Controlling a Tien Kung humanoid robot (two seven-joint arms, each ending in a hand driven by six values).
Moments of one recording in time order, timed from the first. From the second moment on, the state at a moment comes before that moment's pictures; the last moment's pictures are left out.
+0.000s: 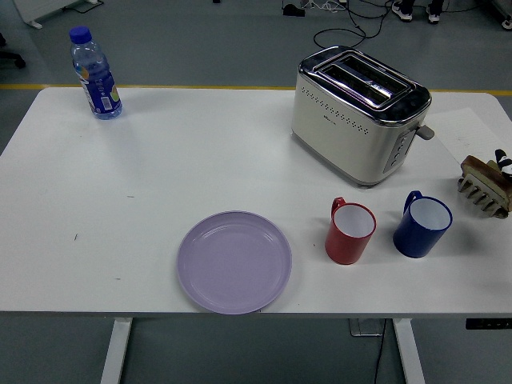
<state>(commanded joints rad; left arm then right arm) -0.04 0.01 -1.13 -0.18 0.99 0.13 0.31 0.13 -0.28 1.58 1.49 -1.74 -0.21 -0.18</state>
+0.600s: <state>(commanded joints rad) -0.06 0.02 -1.12 -0.18 0.98 0.14 0.30 0.22 -0.28 1.44 1.42 -2.20 -0.14 -0.26</state>
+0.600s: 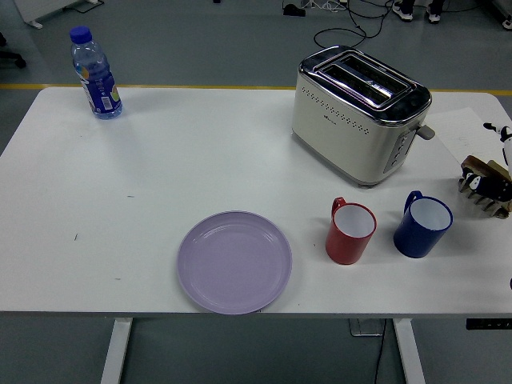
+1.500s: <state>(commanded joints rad) -0.06 0.02 -1.12 -0.18 0.99 0.14 0.31 0.36 -0.29 1.33 1.24 -2.27 -0.11 -0.42</state>
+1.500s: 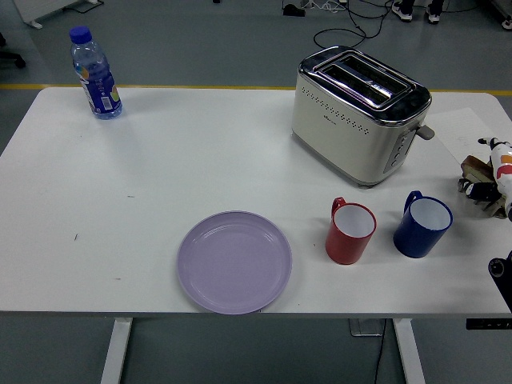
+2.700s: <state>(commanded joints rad) -0.06 0.02 -1.13 -0.18 1.00 0.15 0.31 0.42 -0.34 1.26 1.19 -2.27 -0.30 -0.52</state>
